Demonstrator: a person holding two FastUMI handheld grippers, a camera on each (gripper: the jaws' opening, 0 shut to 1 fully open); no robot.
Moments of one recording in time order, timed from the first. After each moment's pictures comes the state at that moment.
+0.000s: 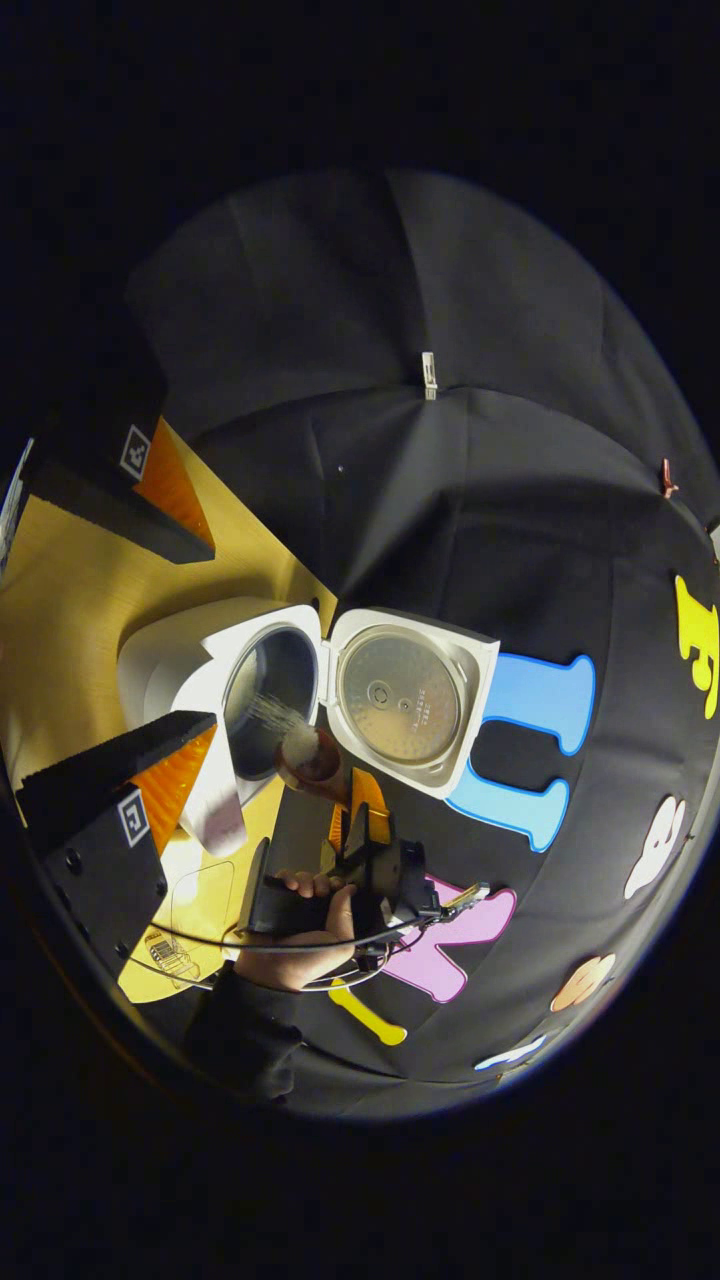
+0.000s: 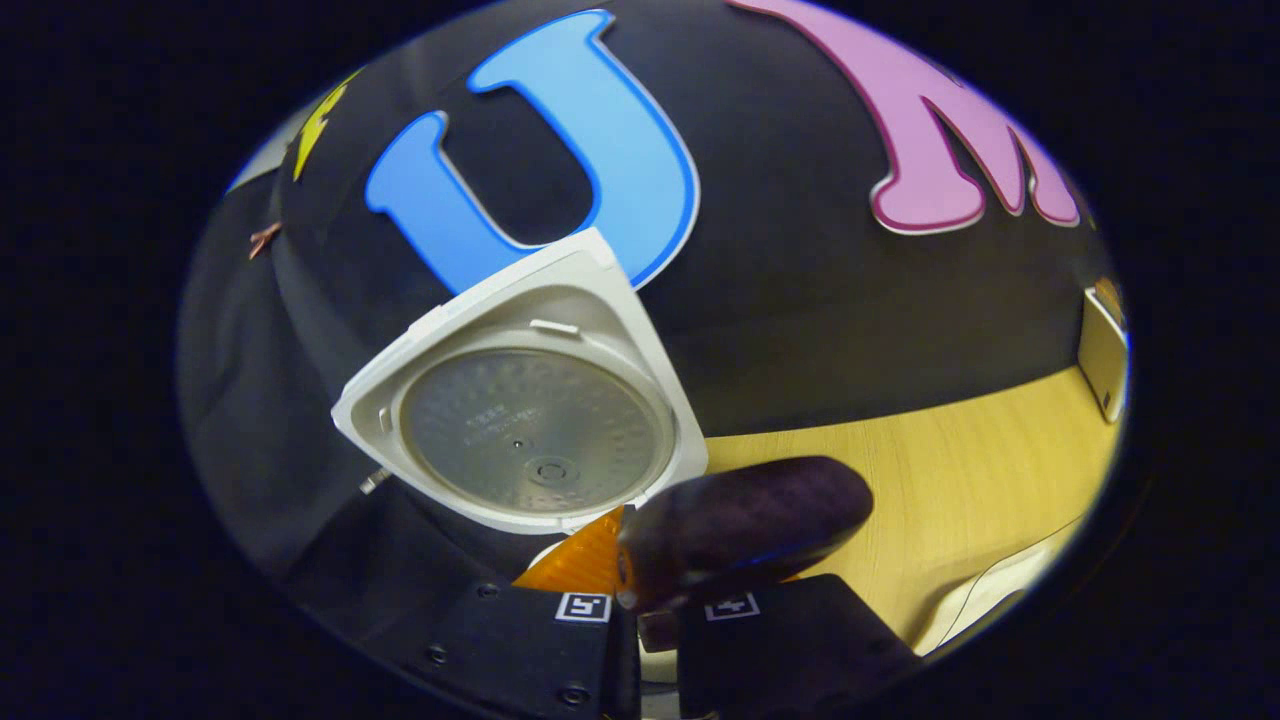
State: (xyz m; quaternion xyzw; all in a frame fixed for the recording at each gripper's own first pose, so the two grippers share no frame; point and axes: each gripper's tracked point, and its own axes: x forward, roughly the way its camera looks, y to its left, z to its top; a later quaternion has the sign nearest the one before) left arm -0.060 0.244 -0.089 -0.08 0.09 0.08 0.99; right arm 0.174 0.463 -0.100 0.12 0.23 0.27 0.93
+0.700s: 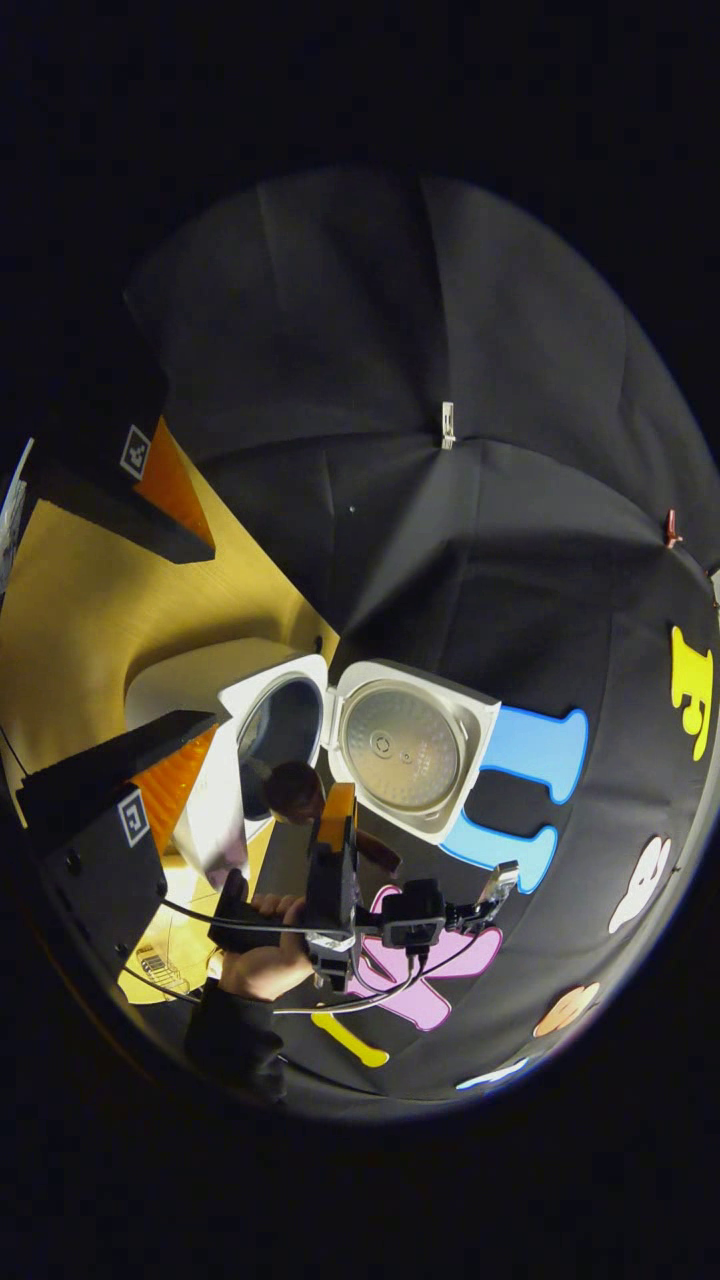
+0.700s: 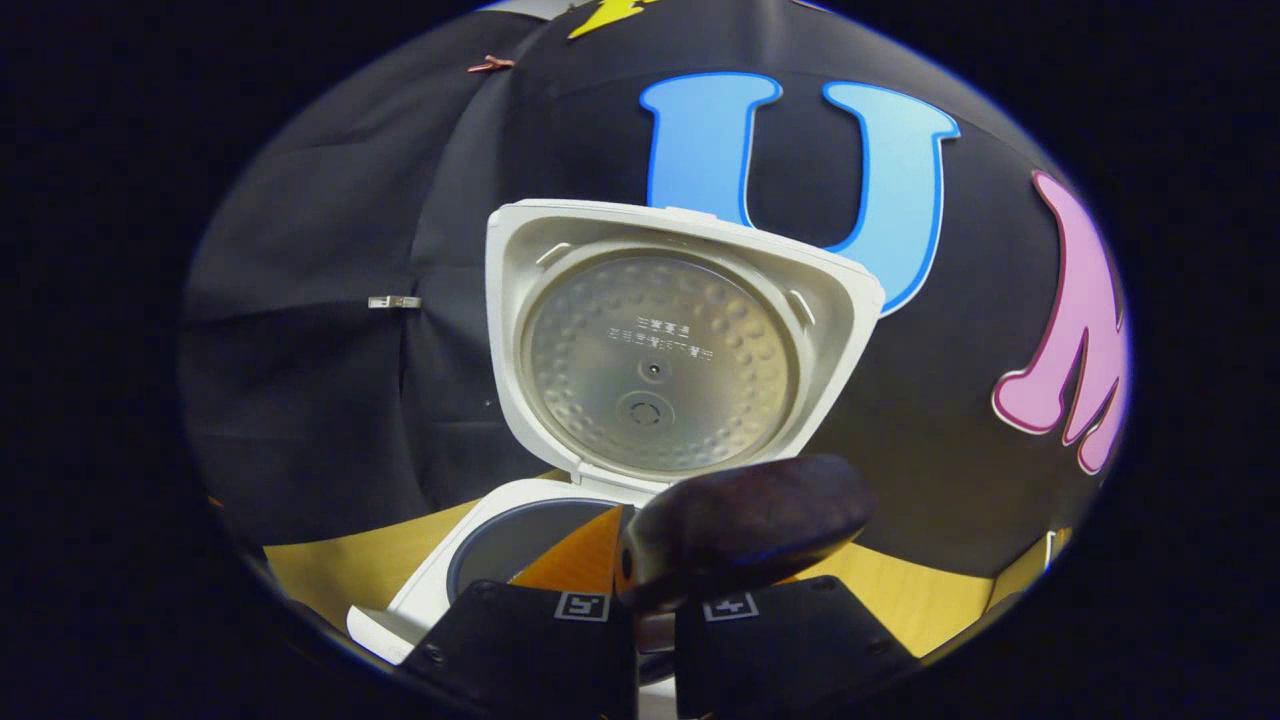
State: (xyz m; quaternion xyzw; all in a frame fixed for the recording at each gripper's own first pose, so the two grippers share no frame) left arm -0.082 0.282 -0.115 -0.09 0.07 0.13 0.98; right arm 0.130 0.505 -0.111 -0.17 0.09 0.36 0.91
